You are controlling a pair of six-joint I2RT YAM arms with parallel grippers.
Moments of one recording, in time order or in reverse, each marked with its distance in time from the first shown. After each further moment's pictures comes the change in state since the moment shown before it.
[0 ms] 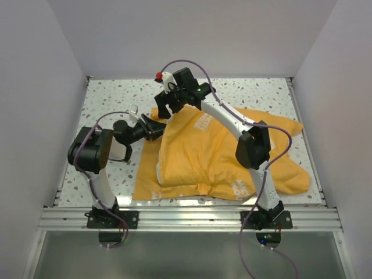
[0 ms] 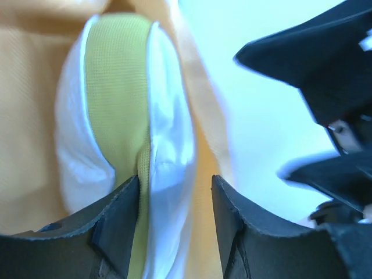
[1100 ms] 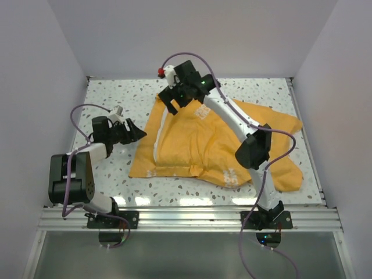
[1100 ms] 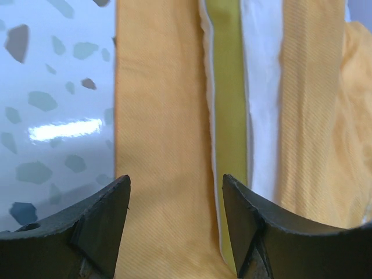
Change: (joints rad) left arm 0.274 -0.467 -0.026 -0.972 -0.053 0.977; right arm -0.036 -0.040 0.134 -0.322 0.316 -0.146
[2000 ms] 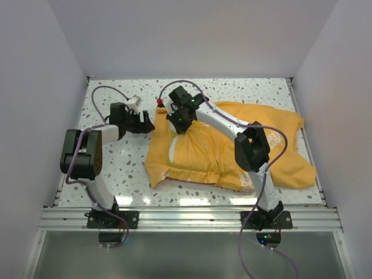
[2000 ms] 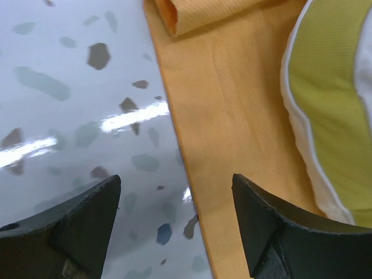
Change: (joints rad) left arm -0.130 0.271 0.298 -0.120 -0.224 0.234; right arm 0.099 -0.013 -0.376 0.097 -0.027 0.038
